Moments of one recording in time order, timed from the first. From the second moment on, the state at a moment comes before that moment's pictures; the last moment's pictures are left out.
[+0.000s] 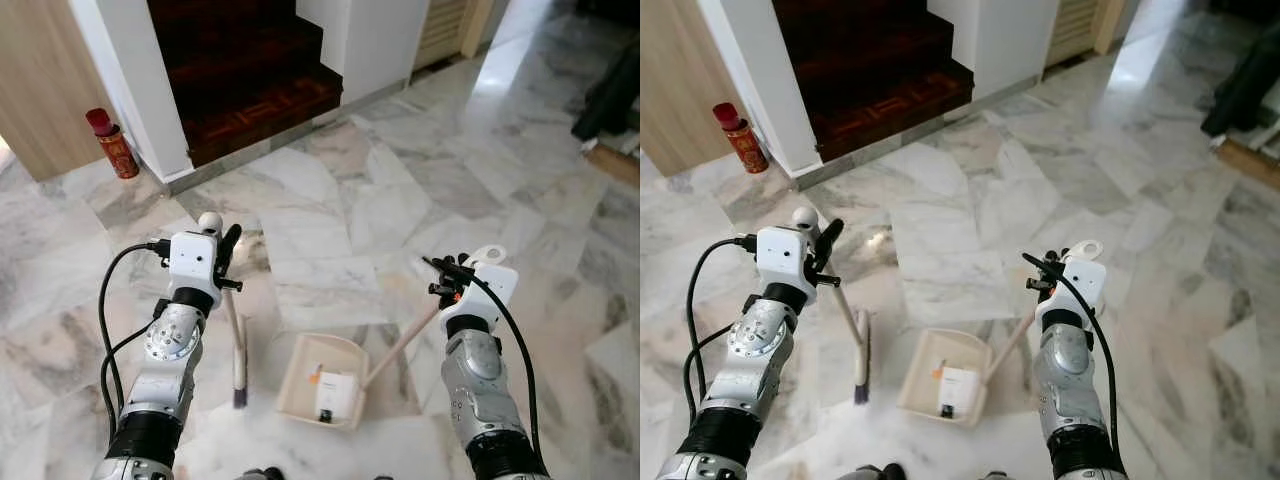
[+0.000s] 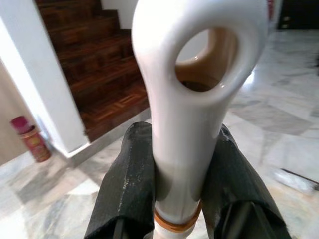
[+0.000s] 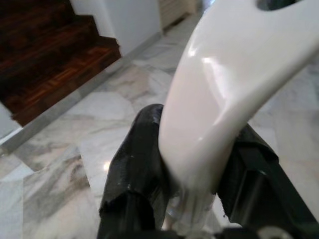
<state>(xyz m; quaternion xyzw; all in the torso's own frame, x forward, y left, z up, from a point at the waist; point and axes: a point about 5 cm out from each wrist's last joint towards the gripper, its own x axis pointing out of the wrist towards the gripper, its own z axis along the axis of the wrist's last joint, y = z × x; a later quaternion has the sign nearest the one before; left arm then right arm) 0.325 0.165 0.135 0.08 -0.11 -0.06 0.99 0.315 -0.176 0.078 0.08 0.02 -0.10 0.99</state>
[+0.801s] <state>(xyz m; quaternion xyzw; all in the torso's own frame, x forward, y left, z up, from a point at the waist) 0.325 0.167 0.134 0.08 -0.11 -0.06 0.99 0.318 -0.171 0.080 0.09 0.02 -0.09 0.99</state>
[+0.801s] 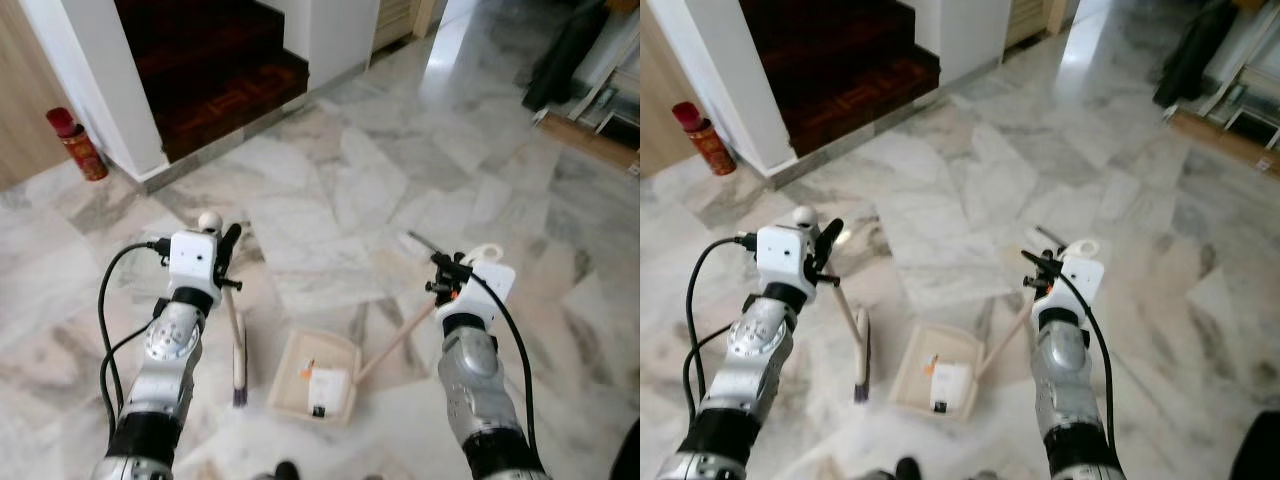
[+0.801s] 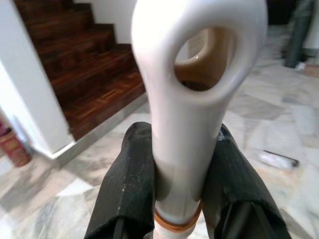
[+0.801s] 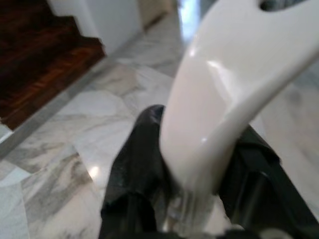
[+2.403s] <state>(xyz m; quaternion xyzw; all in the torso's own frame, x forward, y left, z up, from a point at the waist) 0.326 0.172 0.138 0.07 -0.11 -0.05 0.99 0.318 -0.166 0.080 0.08 0.02 -0.09 0.99</state>
